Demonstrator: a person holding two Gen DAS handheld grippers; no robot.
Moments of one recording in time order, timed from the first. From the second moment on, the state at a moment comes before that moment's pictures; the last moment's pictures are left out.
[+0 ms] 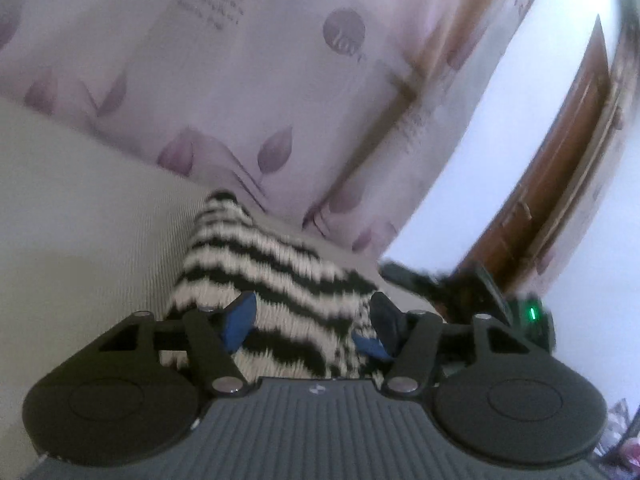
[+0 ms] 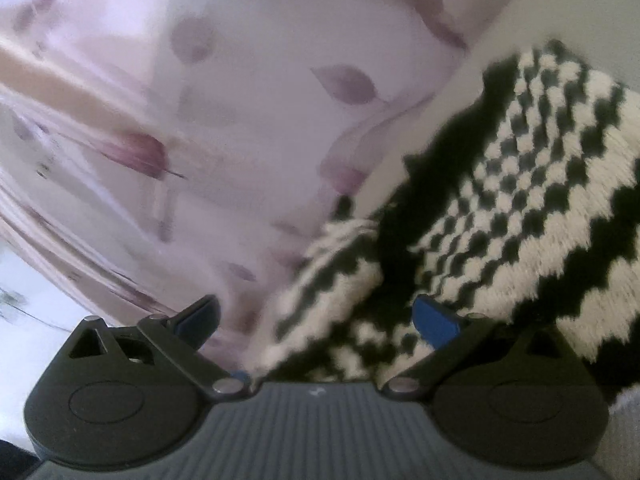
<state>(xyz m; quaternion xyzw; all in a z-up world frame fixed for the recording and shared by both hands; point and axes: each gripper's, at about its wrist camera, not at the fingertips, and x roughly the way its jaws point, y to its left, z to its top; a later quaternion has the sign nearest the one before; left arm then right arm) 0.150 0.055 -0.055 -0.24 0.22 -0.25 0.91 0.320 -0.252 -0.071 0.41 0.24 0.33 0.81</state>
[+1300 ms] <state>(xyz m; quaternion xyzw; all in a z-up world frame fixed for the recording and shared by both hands) 0.121 0.066 -0.076 -0.25 0.17 -0.19 0.93 0.344 -0.315 0.041 0.22 0.20 0.27 0.92</state>
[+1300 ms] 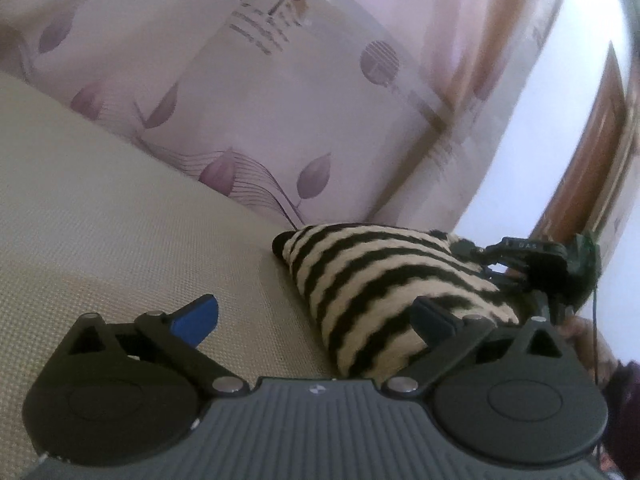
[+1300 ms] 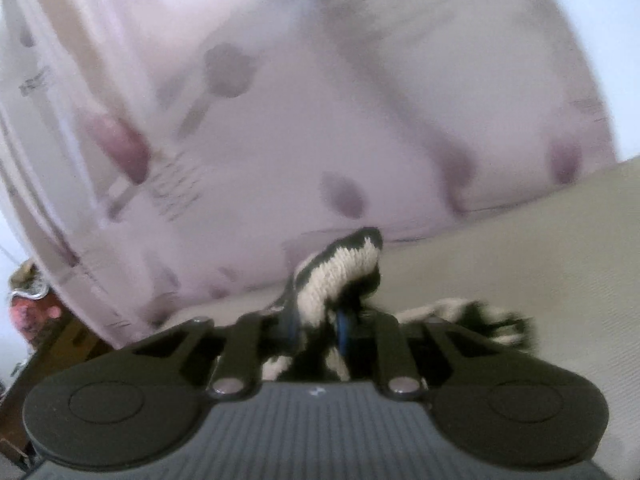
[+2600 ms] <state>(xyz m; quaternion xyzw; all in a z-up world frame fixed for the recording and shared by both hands) 0.177 -0.053 -0.059 -0.11 0.19 -0.31 0.93 0.300 -0.339 0.007 0.13 0.21 0.32 0.92</state>
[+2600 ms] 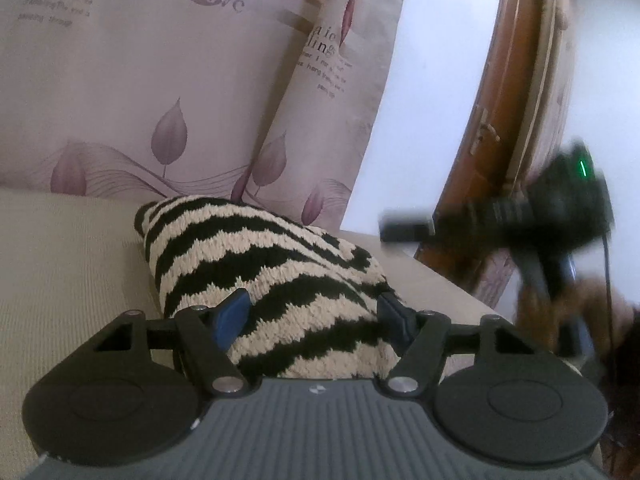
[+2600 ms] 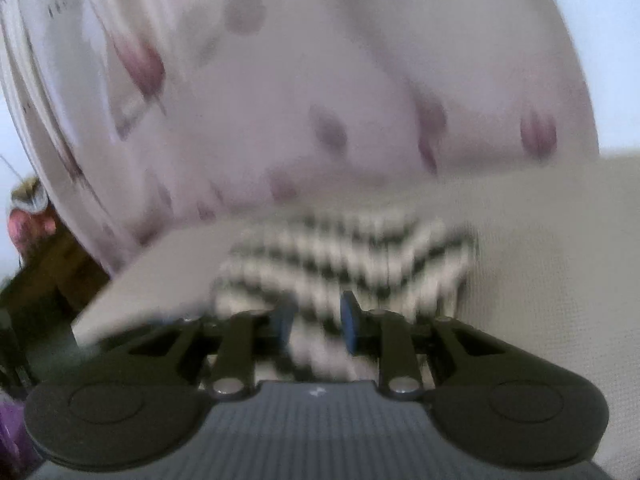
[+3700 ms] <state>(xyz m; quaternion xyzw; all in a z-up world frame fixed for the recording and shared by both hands) 0.162 -0.047 -0.060 -0.10 0.22 -0.27 0.93 0.280 -0.295 -0.024 -0.12 0.24 0.31 0.91</state>
